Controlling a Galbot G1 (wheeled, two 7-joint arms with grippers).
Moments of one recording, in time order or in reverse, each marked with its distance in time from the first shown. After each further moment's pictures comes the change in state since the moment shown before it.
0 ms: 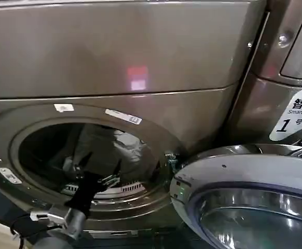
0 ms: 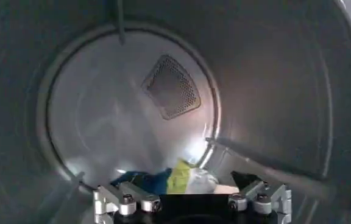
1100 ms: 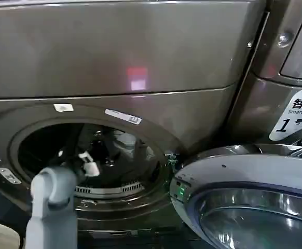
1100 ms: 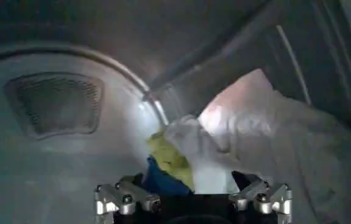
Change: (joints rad) left arm -0.520 -0.009 0.132 0.566 0.177 -0.061 0.533; right arm -0.010 0.050 -0.035 0.034 0.000 0.017 -0.034
